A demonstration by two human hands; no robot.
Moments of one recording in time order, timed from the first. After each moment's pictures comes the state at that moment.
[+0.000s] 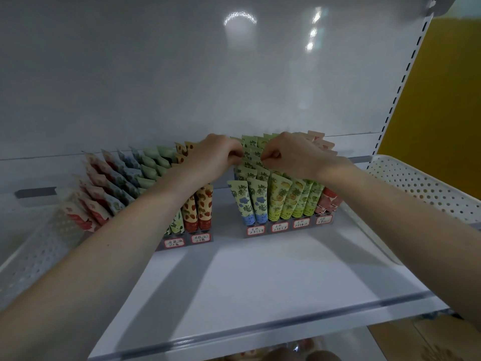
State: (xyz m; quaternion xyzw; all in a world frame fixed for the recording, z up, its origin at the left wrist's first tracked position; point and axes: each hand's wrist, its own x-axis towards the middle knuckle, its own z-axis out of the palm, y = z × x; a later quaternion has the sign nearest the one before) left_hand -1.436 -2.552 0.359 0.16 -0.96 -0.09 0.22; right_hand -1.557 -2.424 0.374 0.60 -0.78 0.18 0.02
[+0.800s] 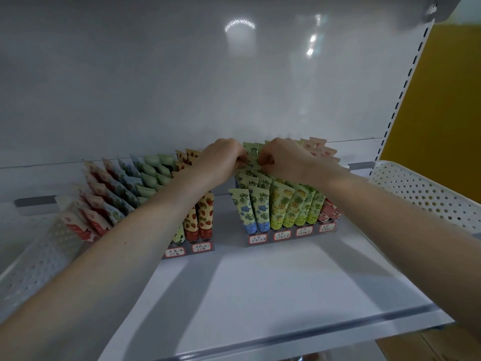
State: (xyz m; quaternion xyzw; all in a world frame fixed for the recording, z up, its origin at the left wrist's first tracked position) left_hand -1.454 -2.559 0.359 0.16 -0.96 -0.04 0.21; right_hand -1.563 -2.448 0.371 0.58 -0.80 0.15 0.03
